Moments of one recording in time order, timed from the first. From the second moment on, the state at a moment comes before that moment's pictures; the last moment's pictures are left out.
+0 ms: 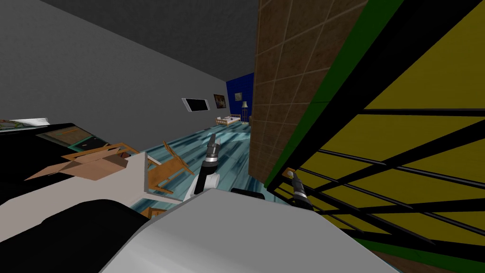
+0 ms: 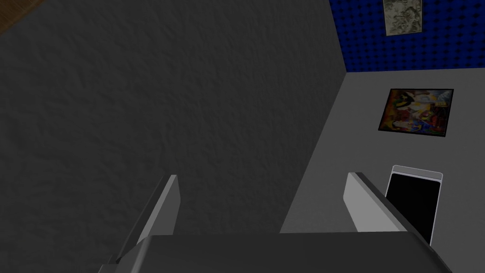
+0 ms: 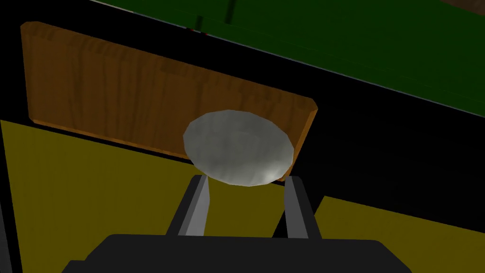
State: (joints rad) arm 0.09 -0.21 -0.24 -0.73 -0.05 -0.90 0.11
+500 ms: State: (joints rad) arm 0.09 -0.22 -0.21 -0.73 -0.11 -0.89 -0.01
